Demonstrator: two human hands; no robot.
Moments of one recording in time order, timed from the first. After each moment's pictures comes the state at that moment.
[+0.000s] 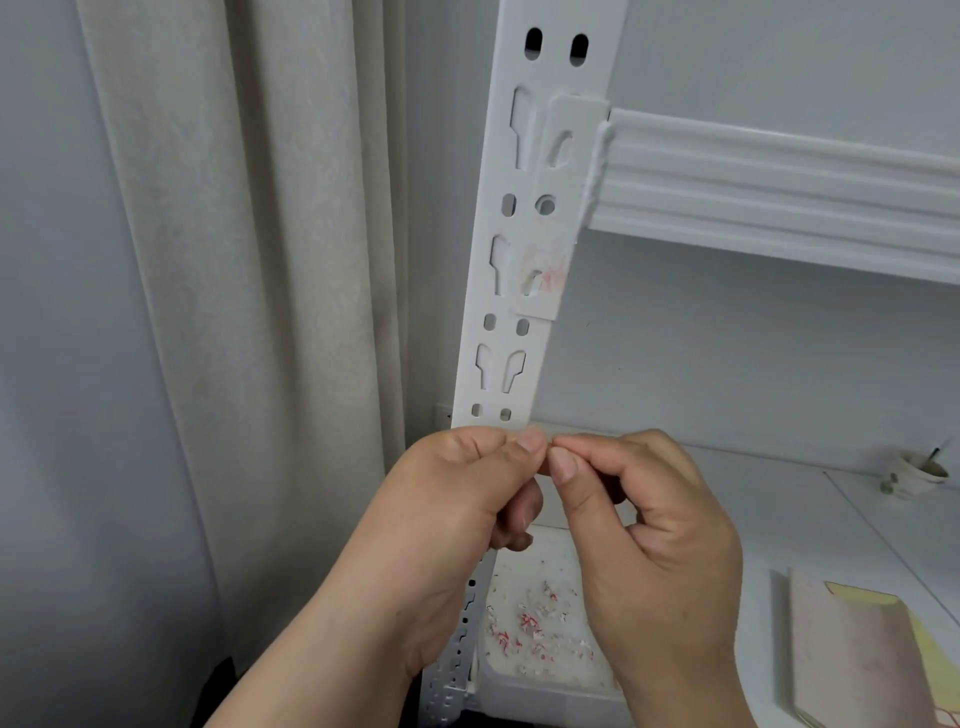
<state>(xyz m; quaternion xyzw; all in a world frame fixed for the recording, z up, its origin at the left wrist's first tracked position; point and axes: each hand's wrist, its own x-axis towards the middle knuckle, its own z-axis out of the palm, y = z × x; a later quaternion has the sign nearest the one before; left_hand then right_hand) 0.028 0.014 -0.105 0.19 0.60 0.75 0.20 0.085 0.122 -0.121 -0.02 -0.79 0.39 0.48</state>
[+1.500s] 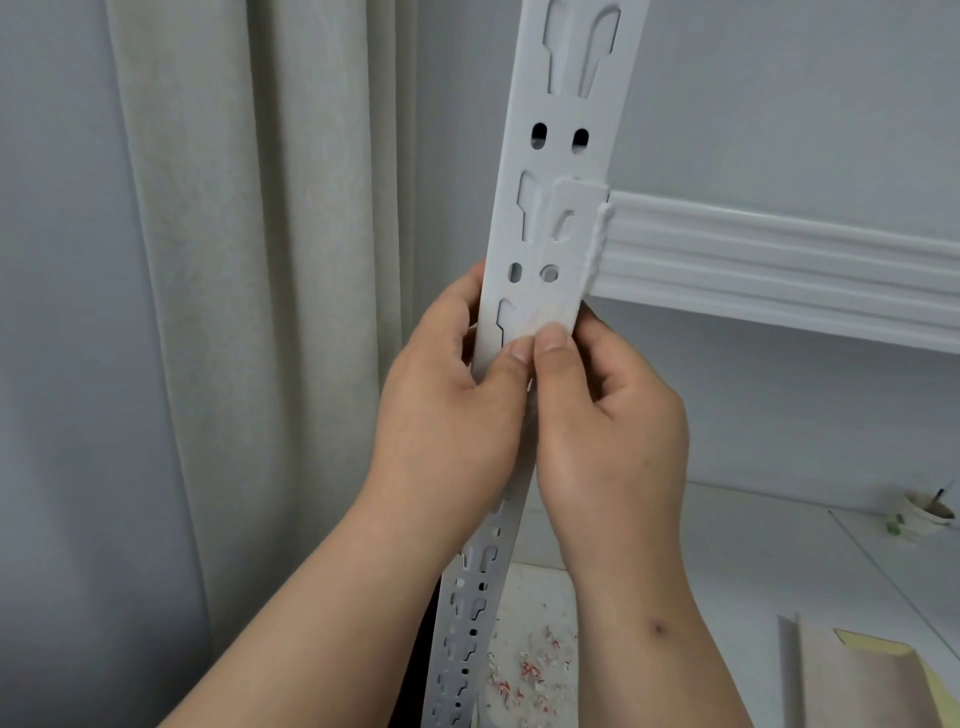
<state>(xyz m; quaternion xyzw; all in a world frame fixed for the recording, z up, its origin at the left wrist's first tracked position) -0.001 0.024 -0.051 0.26 0.65 0.71 -0.10 0.038 0.099 -0.047 -0.08 -0.73 0.52 0.43</state>
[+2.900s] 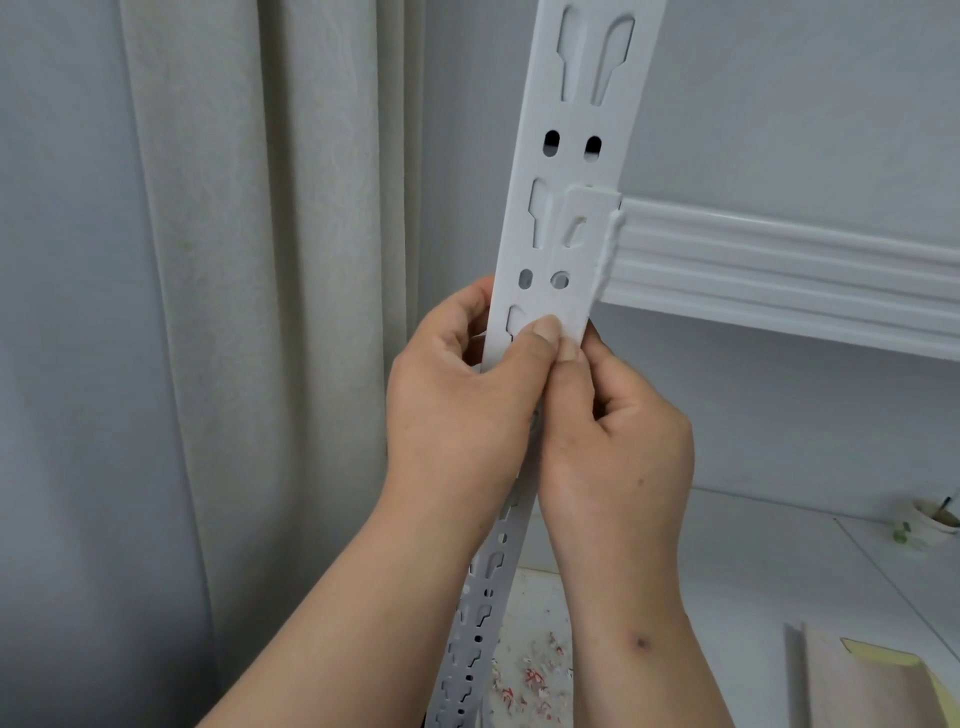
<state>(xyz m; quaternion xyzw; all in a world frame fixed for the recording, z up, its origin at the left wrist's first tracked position) -0.001 0.033 -0.045 0.22 0.55 0.80 -0.07 0.037 0.096 -0.053 -0.11 -0.73 0.50 0.45</state>
